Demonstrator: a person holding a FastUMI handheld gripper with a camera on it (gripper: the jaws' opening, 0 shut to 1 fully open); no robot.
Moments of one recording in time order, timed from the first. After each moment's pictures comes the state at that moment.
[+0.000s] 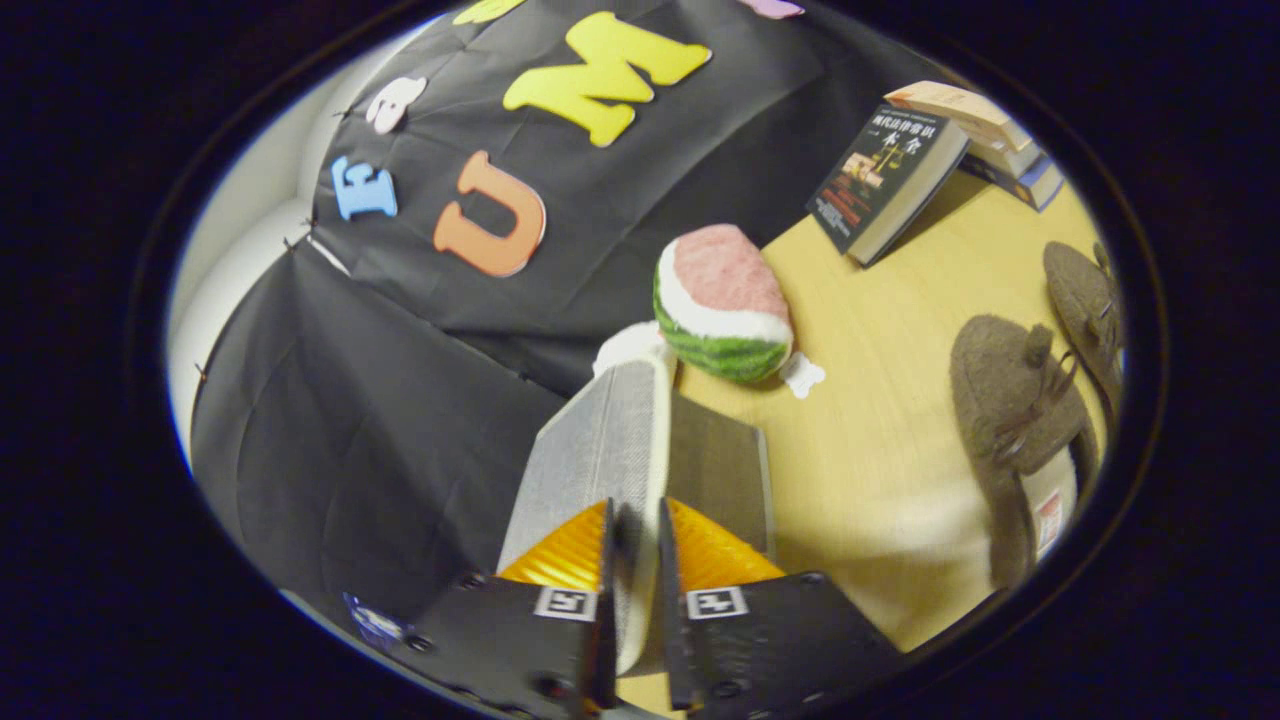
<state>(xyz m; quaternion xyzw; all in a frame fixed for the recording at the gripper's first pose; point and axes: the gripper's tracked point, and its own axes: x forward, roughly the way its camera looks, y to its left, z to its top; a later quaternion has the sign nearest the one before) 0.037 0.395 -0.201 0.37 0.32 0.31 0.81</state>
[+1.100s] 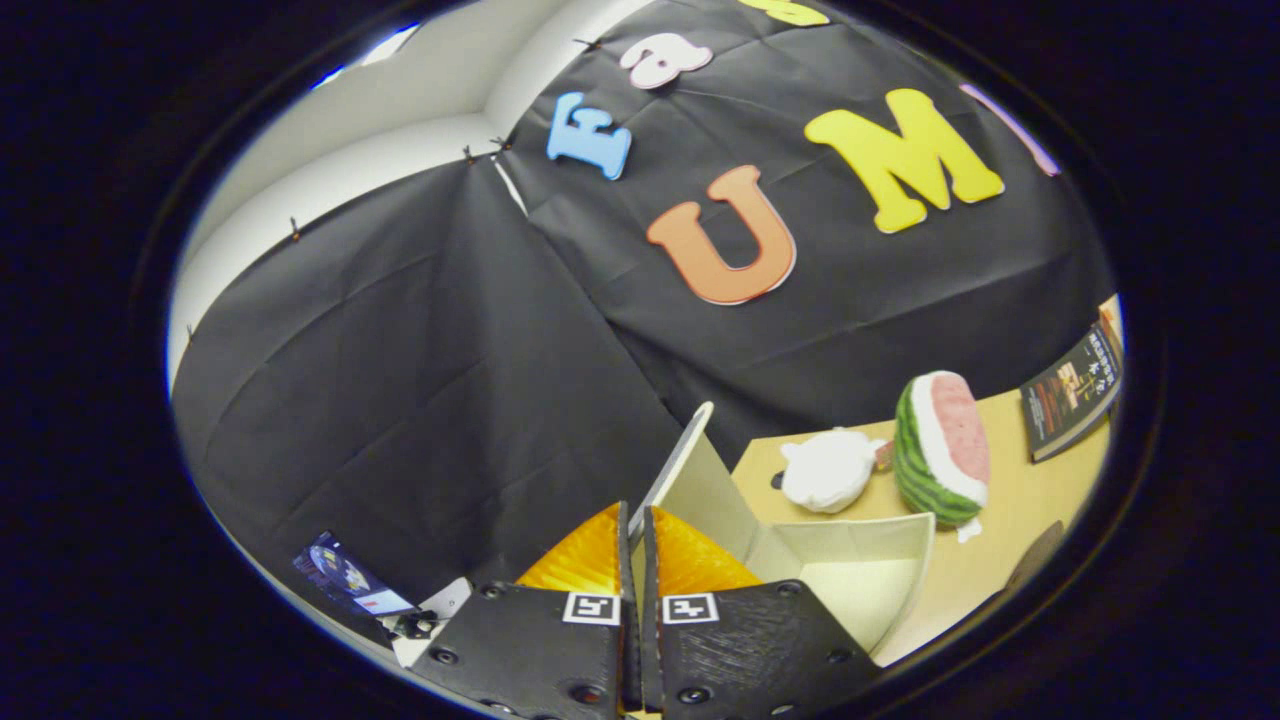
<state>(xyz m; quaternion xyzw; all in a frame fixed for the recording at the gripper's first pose) -0.038 0.580 -0.006 0.18 0.18 0.46 0.85</state>
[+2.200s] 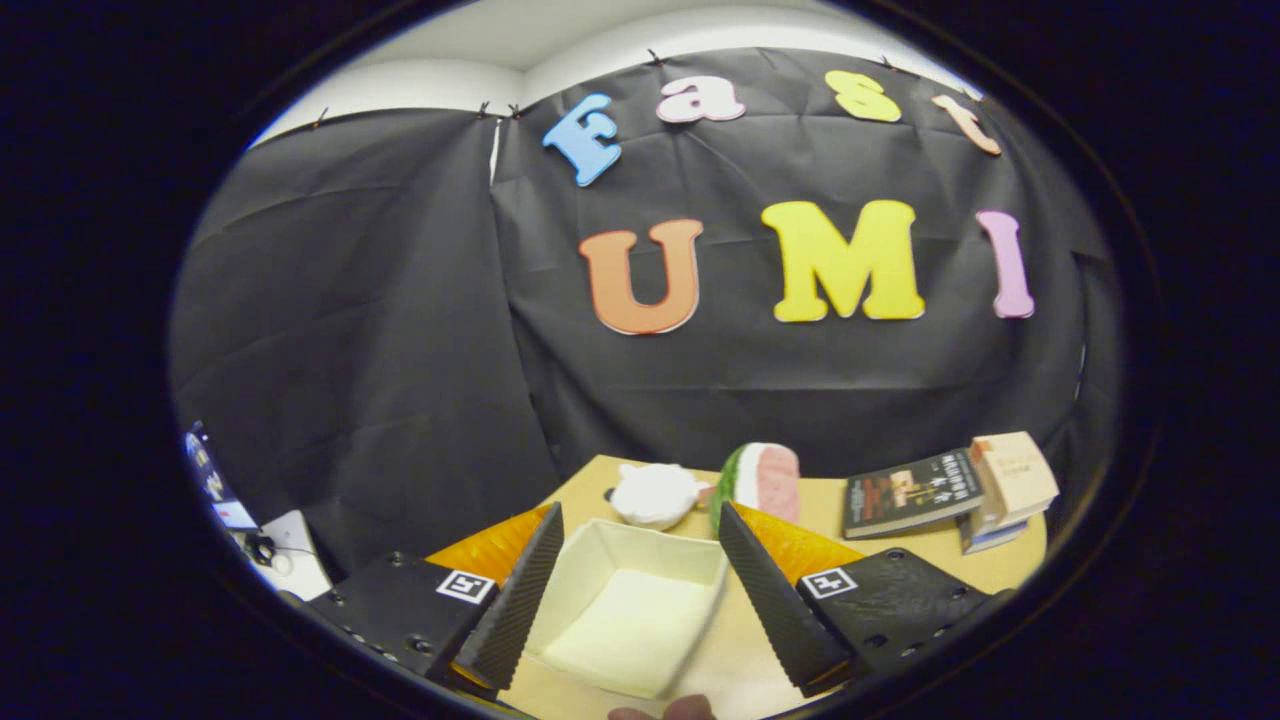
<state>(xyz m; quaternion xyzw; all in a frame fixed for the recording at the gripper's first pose) -0.019 0.409 -0.017 0.01 0.11 0.26 0.96</state>
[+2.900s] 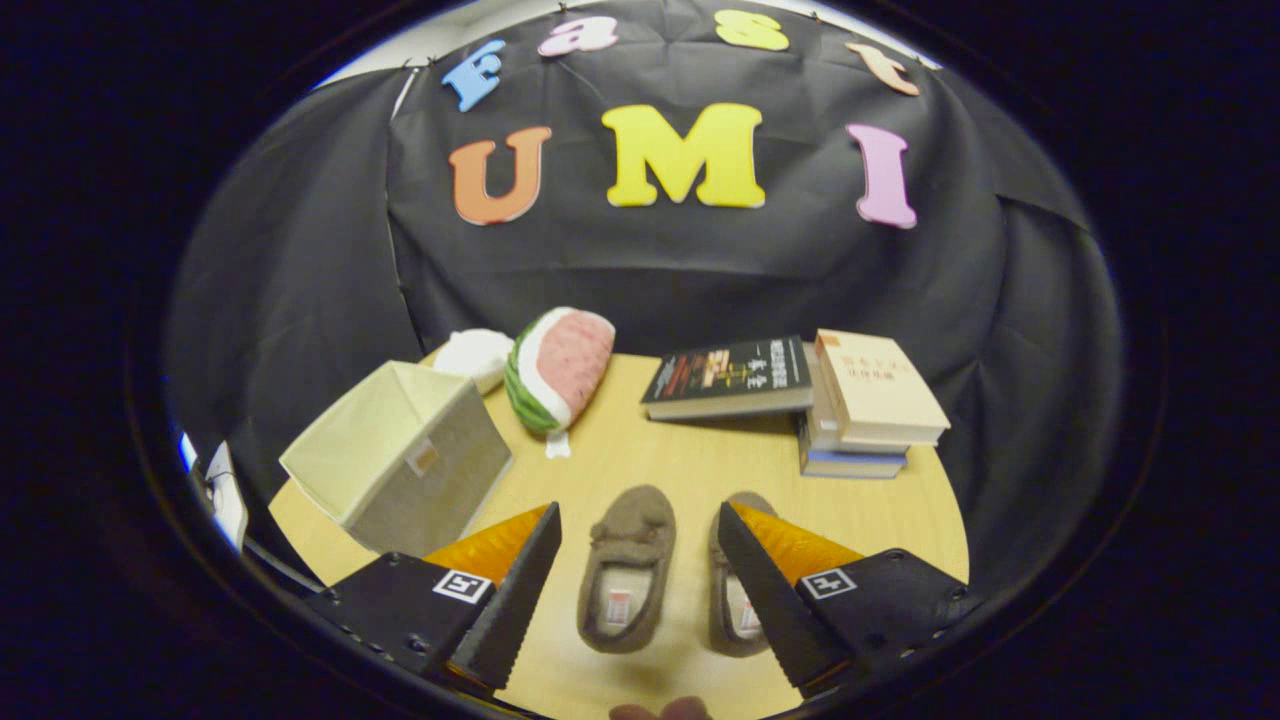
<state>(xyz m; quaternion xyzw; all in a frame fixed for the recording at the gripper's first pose) 0.019 0.183 -0.198 -0.03 0.26 0.17 0.95</state>
